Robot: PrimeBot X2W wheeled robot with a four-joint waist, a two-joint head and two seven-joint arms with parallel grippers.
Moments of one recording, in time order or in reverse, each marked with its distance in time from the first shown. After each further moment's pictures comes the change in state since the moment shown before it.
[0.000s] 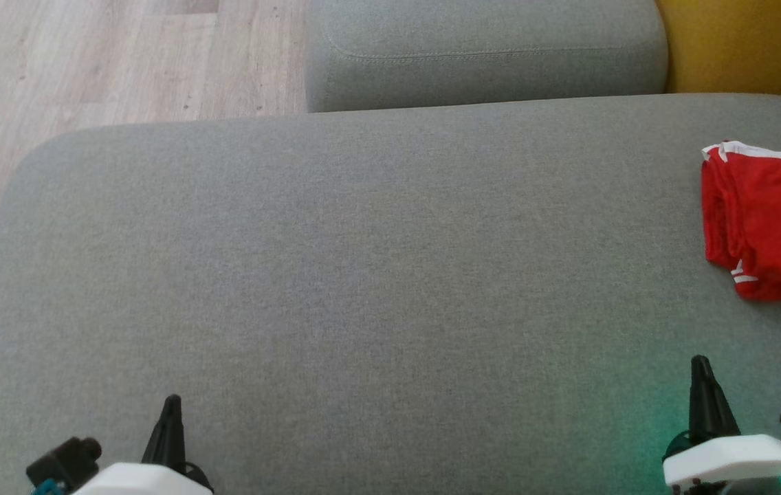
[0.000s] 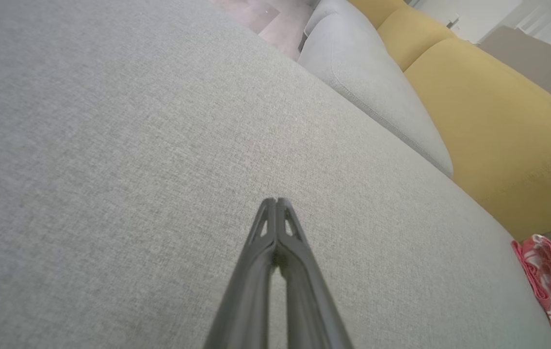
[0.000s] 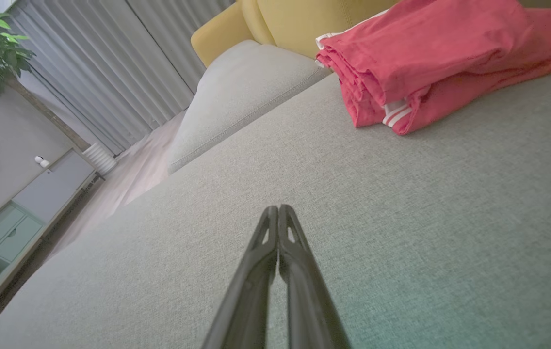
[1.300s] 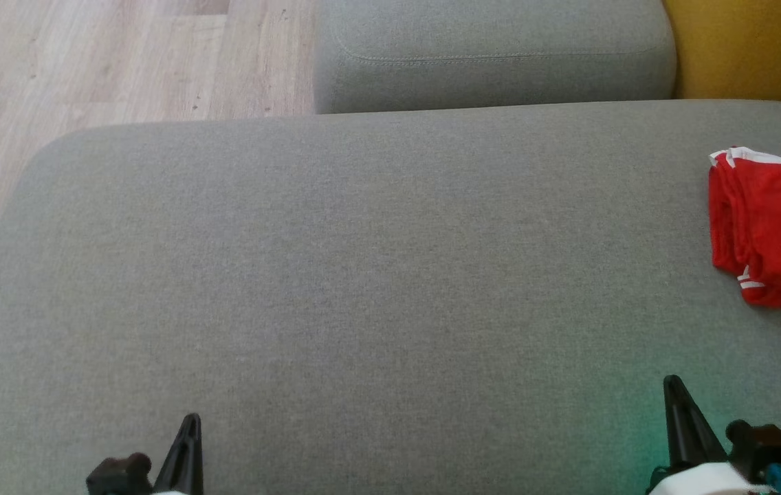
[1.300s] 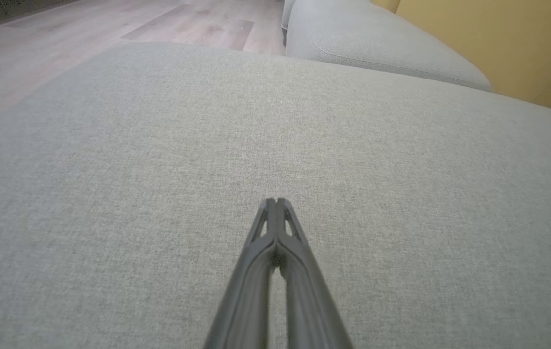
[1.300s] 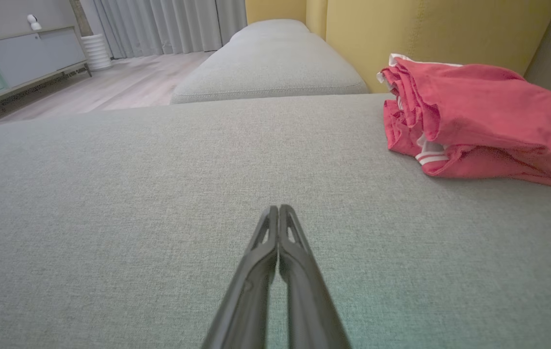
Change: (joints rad) left arm 0.049 0.000 -0.040 0.008 0.434 0.035 -0.111; right arm 0.041 0.000 0.012 0.024 -0.479 0.000 -0.103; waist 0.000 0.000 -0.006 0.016
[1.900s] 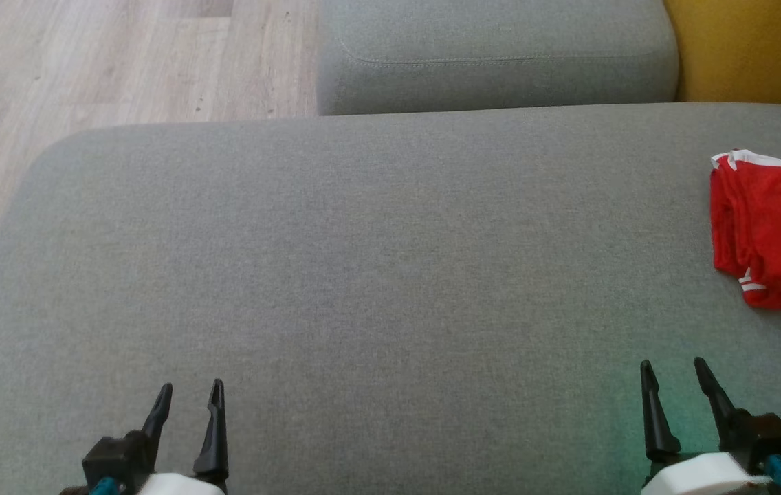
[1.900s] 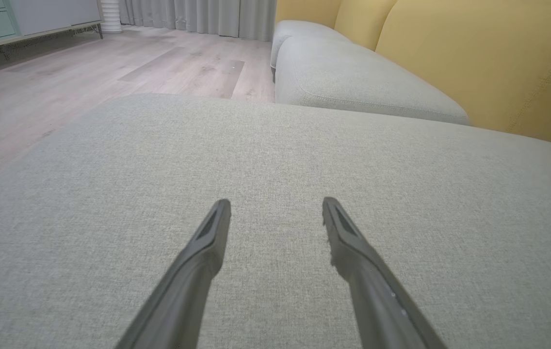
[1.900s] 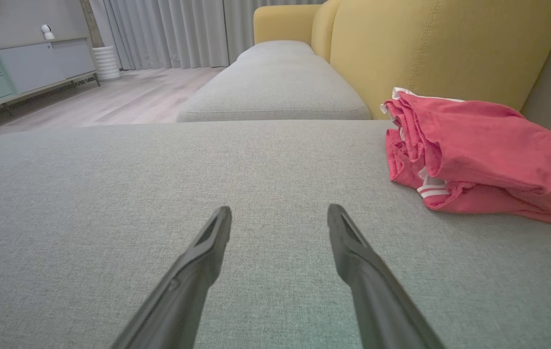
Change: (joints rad) left arm -0.017 0.002 0.001 -0.087 0.032 -0.018 -0.011; right arm -0.013 -0.001 0.000 -0.030 -0.036 0.000 -0.013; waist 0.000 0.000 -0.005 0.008
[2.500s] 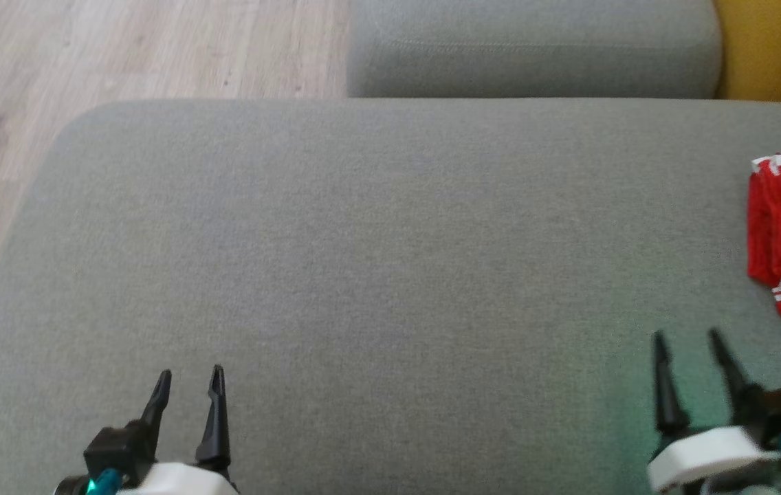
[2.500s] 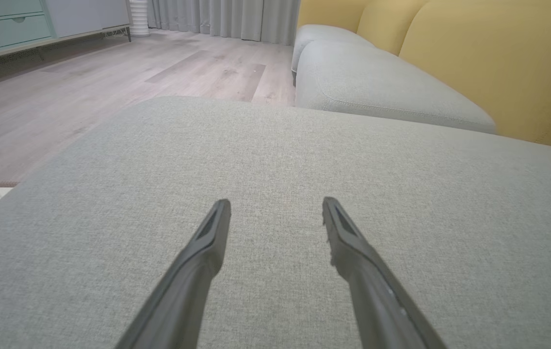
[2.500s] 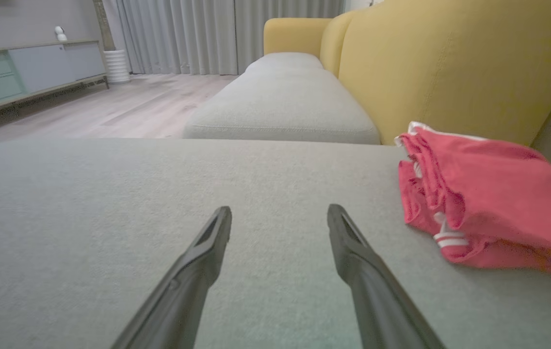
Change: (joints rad) left arm -0.016 0.000 -0.021 -0.033 0.000 0.049 0.000; right arm -0.048 -0.001 -0.048 -0.083 -0.027 0.000 0.060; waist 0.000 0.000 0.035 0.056
